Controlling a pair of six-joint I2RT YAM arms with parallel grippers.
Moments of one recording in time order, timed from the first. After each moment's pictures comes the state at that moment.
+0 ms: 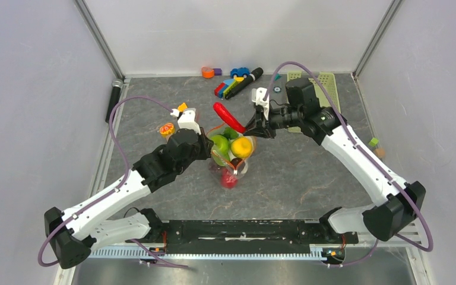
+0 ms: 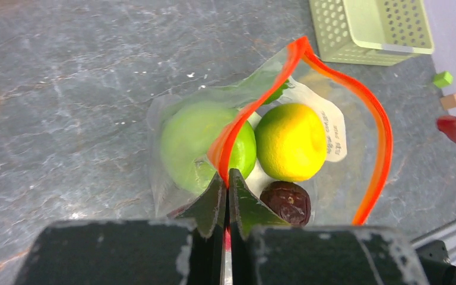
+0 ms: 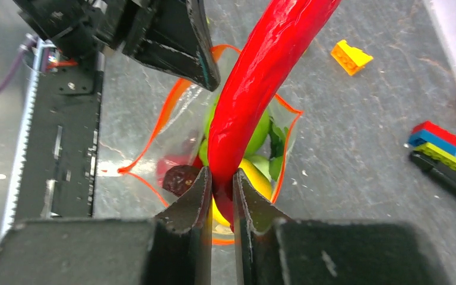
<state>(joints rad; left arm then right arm) -0.84 0.98 0.88 -0.37 -0.37 -0.62 0.53 1.33 1.33 -0.54 -0.84 -0.54</state>
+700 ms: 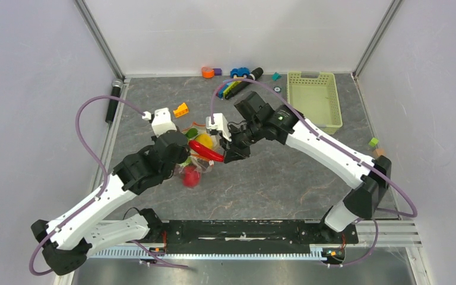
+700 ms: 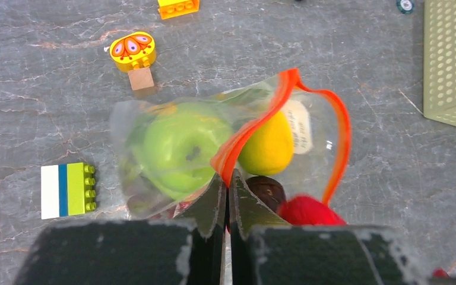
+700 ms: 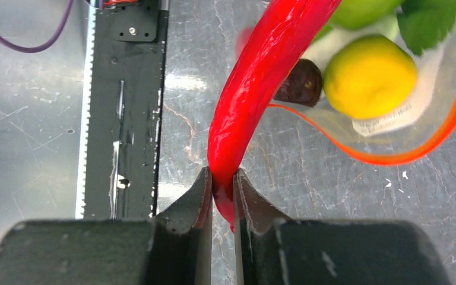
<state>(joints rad) -0.84 0.92 1.03 -0.78 -0.75 -0.72 0.86 1.57 1.59 -0.89 -0.64 -0.50</state>
